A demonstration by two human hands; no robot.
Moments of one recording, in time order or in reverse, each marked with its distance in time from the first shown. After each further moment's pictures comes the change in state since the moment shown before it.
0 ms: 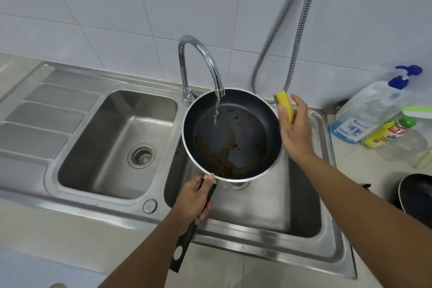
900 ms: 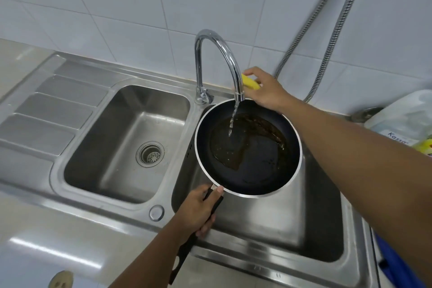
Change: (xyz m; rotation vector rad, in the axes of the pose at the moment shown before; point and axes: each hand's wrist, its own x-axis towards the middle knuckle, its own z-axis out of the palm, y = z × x) left_hand 0.022 -0.017 -0.021 0.042 -0.049 -0.041; right_hand 0.115 -0.059 0.108 -0.153 -0.605 -0.146
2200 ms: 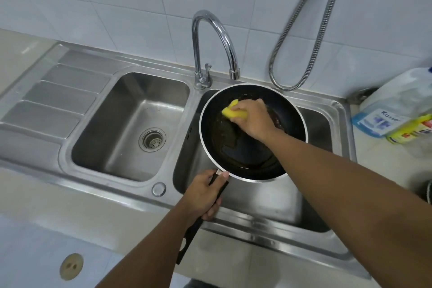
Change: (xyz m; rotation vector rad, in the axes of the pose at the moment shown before) left_hand -0.026 0.006 0.026 -0.001 0.017 0.006; right_hand -0.085 0.035 0.076 -0.241 0.048 -0.014
